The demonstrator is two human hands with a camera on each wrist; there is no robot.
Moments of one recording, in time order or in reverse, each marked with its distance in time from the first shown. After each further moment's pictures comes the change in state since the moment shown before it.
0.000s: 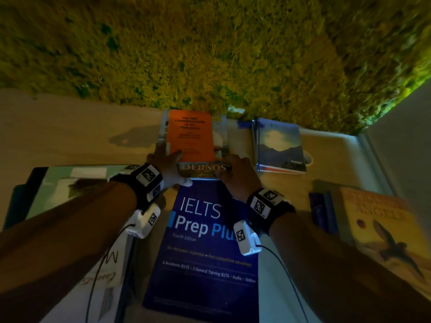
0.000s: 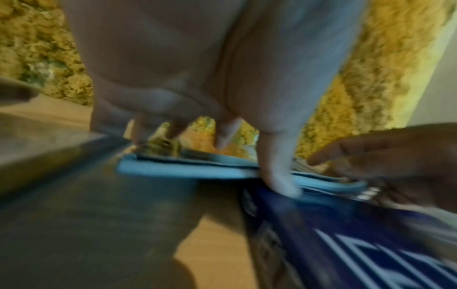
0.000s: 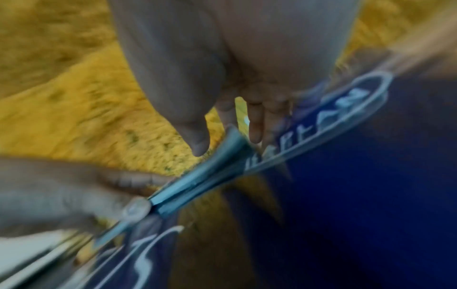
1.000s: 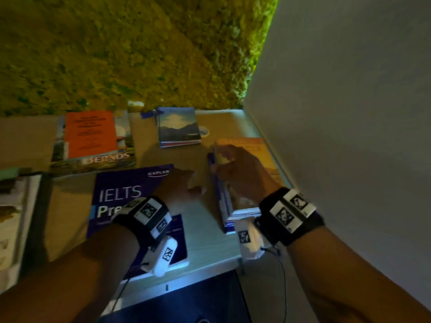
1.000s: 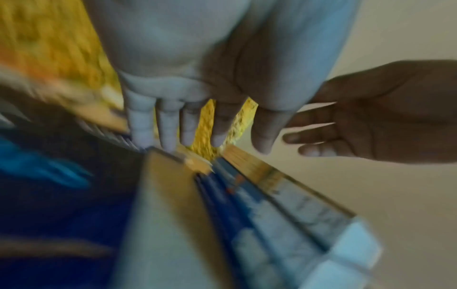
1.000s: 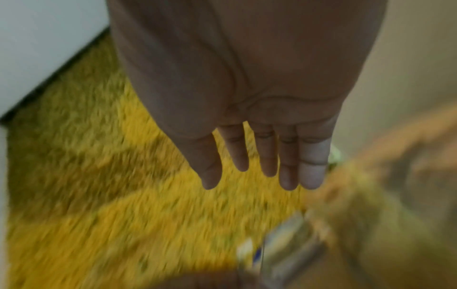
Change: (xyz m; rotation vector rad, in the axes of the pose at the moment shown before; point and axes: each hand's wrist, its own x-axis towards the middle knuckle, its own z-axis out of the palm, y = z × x) left_hand -0.145 0.242 0.105 -0.293 0.058 0.386; right_hand -0.260 0.092 -0.153 0.100 0.331 -0.003
